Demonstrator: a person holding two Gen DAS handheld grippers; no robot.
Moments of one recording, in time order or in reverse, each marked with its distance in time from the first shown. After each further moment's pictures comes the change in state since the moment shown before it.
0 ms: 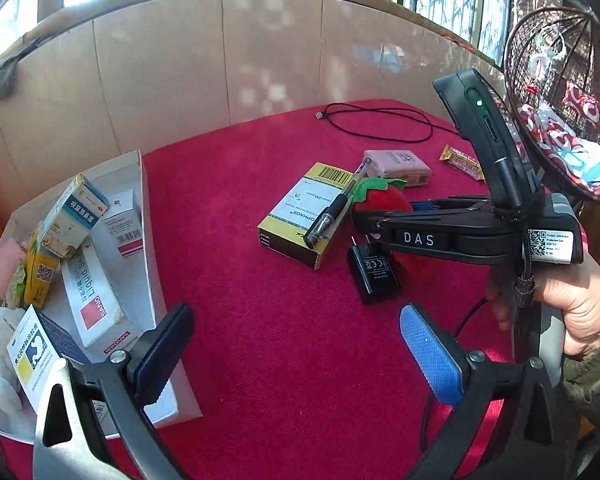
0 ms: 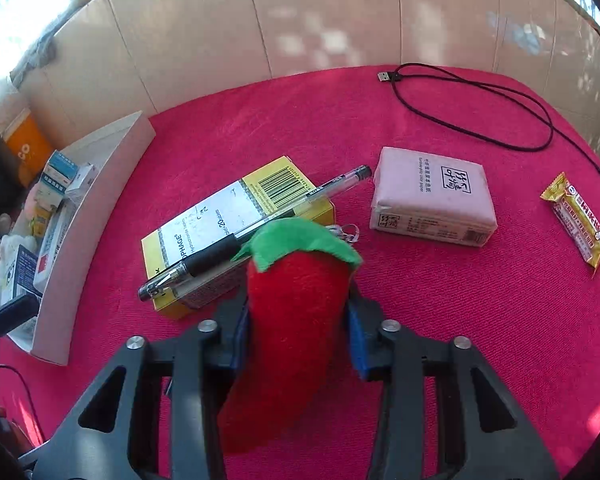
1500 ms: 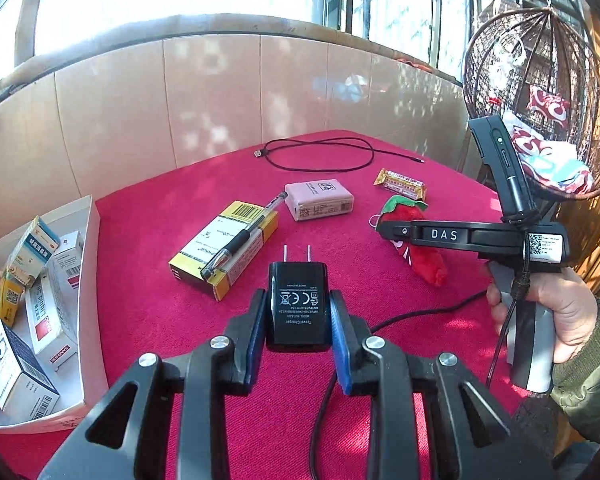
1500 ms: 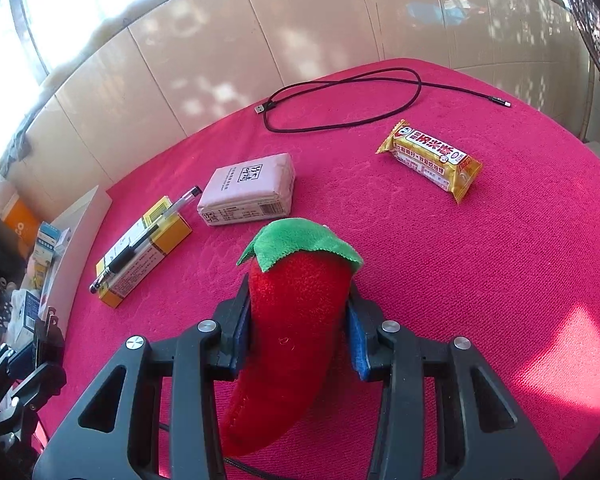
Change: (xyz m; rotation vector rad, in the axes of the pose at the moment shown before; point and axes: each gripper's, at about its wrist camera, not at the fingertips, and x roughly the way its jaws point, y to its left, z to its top) left arm -0.021 -0.064 -0.004 0.052 -0.161 -0.057; right arm -0.064 -0.106 -0.041 0.228 -0.153 -0.036
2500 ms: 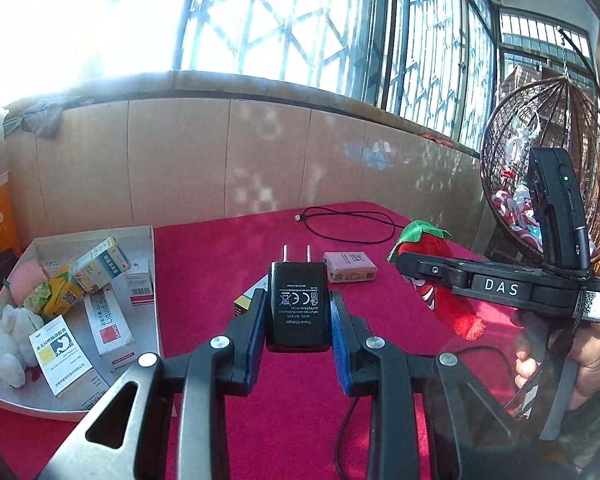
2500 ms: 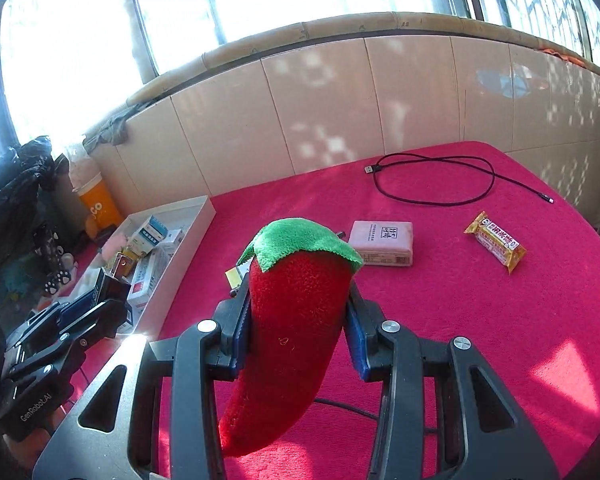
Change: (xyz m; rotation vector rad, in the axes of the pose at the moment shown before) left arm -0.072 0.040 0.002 -0.136 -0.216 0.041; right arm -0.084 0.093 -0.003 -0.197 -0.131 0.157
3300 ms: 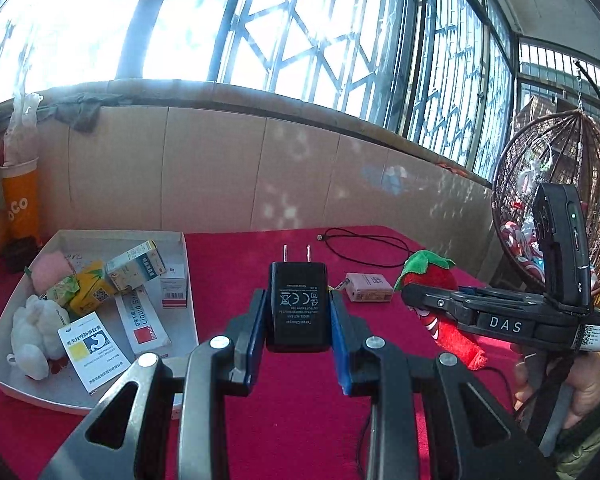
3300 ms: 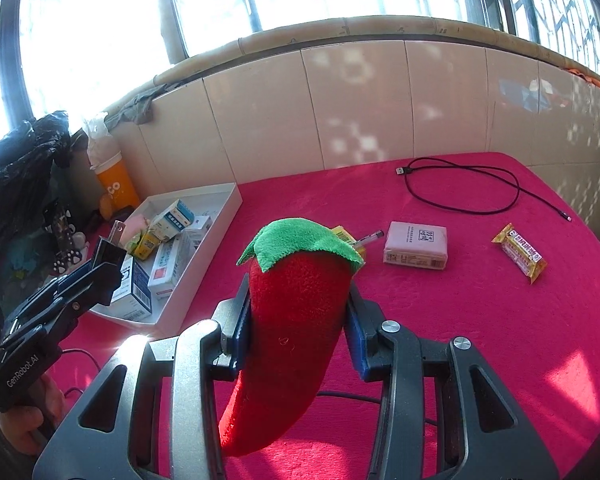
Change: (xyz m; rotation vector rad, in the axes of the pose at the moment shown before) left arm -0.026 0.032 0.003 -0.087 -0.064 0.032; right arm 0.004 0.038 -0.001 -0.076 0.030 0.027
